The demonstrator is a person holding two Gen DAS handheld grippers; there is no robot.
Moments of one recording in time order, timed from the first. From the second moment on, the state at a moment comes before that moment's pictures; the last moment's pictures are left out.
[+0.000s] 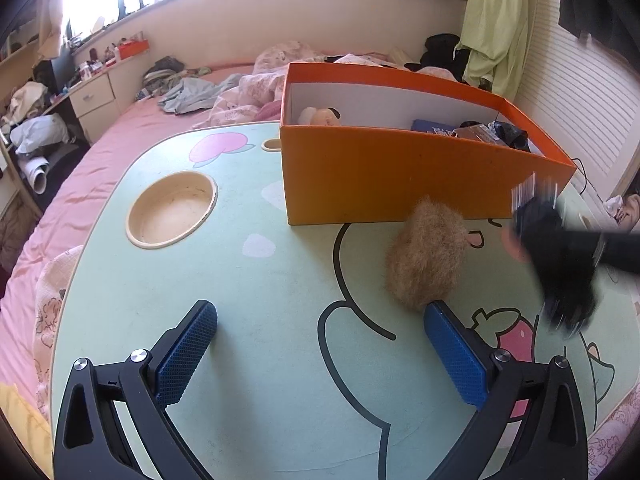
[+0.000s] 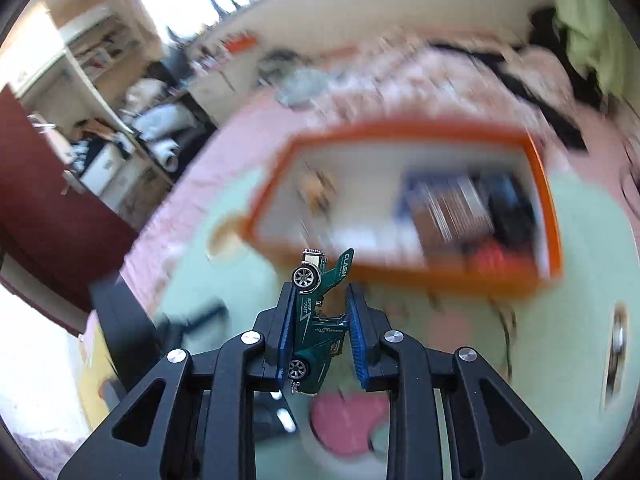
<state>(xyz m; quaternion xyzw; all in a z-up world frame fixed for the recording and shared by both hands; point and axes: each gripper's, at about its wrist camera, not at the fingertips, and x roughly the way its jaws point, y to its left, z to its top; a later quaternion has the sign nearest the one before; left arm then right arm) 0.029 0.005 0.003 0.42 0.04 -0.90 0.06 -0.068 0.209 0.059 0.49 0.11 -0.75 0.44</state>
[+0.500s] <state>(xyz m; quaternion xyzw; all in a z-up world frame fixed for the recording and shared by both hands) 0.032 0.003 0.006 0.41 0.05 -0.91 0.05 -0.076 0.250 0.041 0.43 0.06 -0.81 0.40</state>
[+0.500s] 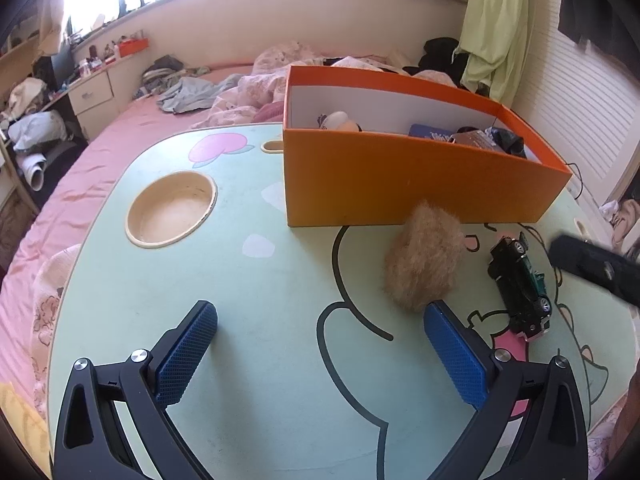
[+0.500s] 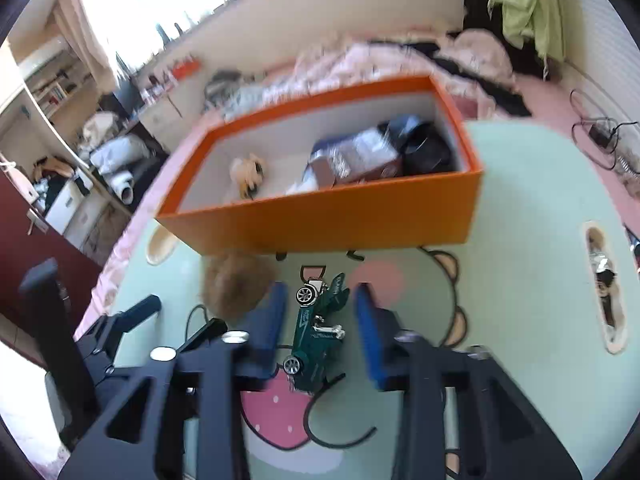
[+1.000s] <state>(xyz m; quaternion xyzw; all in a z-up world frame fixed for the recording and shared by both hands) -0.006 0.008 0.093 0.35 0.03 -0.94 -0.03 -0.054 0.274 0.010 0.43 0.18 -0.82 0.32</state>
